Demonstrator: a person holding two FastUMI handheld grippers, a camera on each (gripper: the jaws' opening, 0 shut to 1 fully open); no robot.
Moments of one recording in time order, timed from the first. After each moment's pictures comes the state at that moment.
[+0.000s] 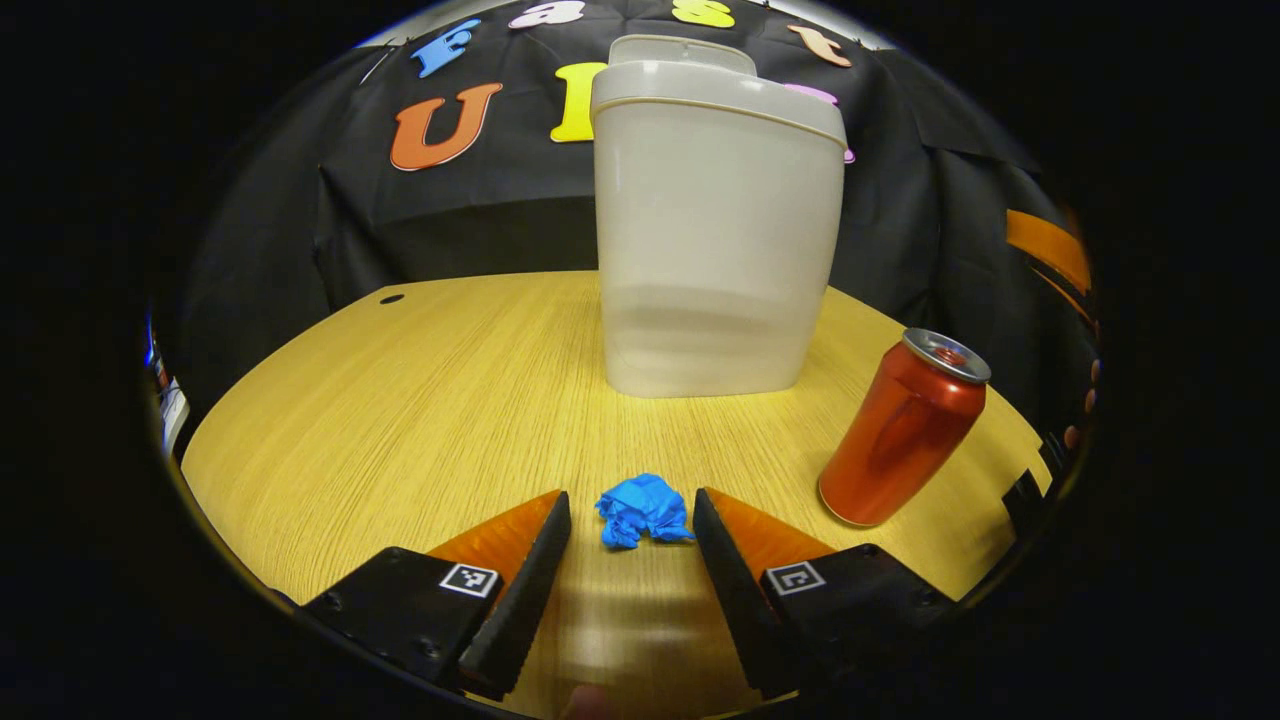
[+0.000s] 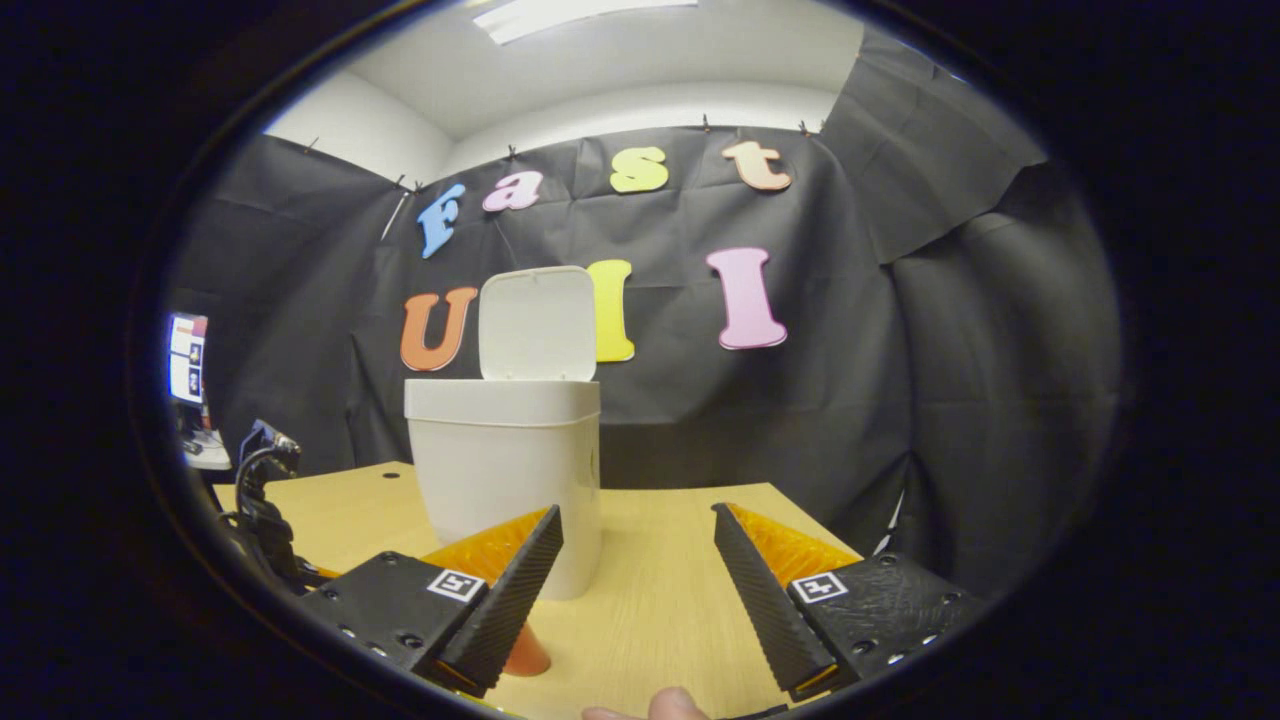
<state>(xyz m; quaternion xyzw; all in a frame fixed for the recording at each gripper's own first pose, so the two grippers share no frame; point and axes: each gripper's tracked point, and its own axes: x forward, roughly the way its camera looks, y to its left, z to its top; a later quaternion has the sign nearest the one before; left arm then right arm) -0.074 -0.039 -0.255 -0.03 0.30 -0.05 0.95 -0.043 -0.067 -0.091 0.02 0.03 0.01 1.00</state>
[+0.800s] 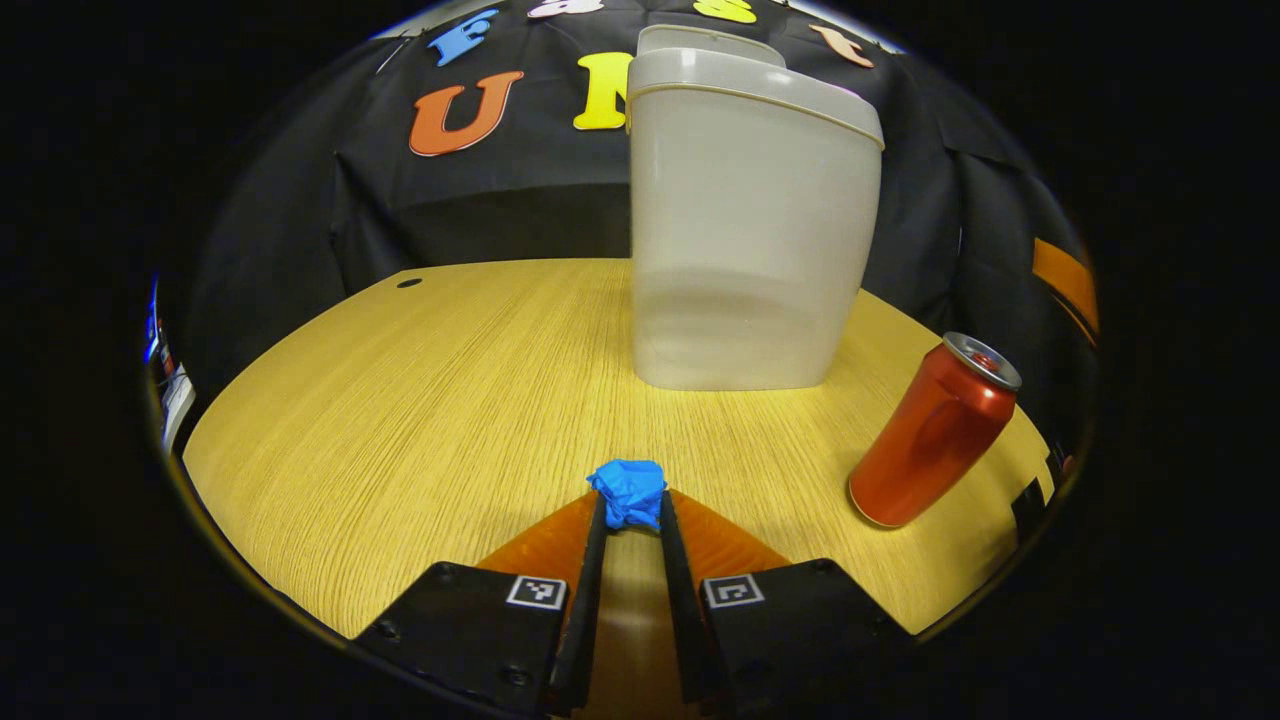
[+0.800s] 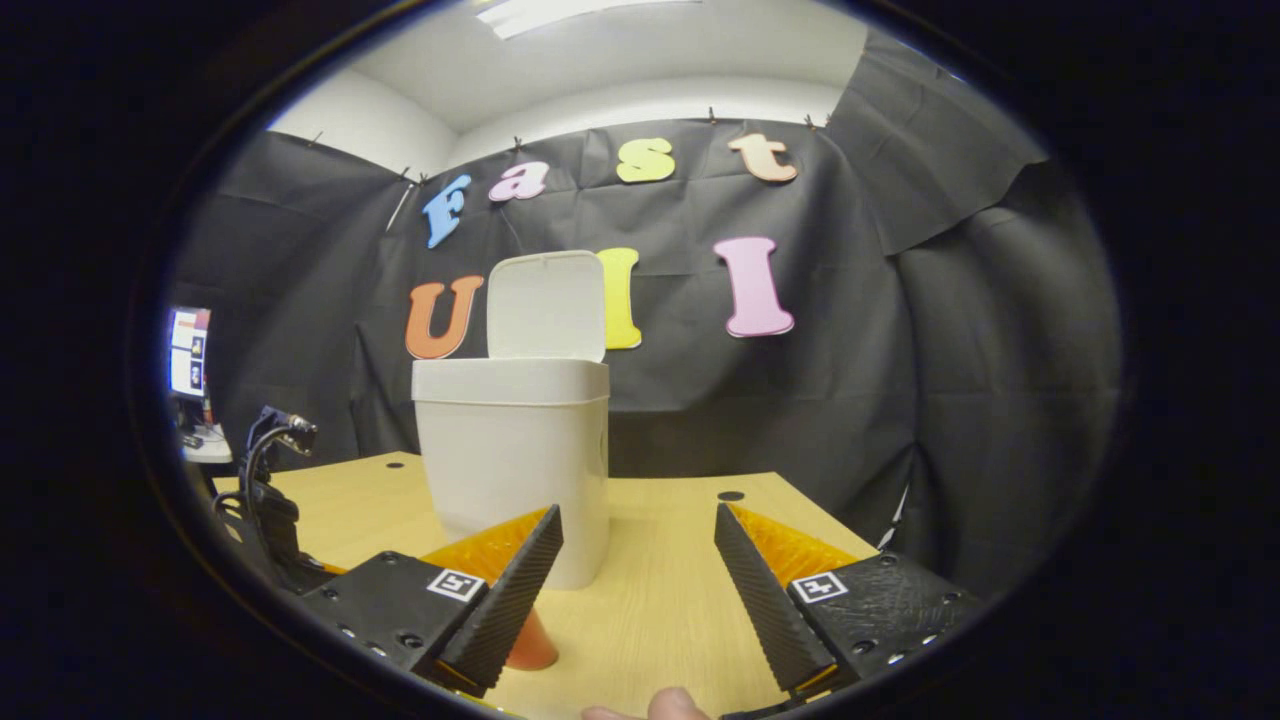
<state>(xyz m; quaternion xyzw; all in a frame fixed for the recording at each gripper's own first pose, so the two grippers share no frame) -0.072 -0.024 -0.256 -0.04 0.31 -0.03 0.95 -0.047 -0.059 -0.108 0.01 0.04 0.01 1.00</state>
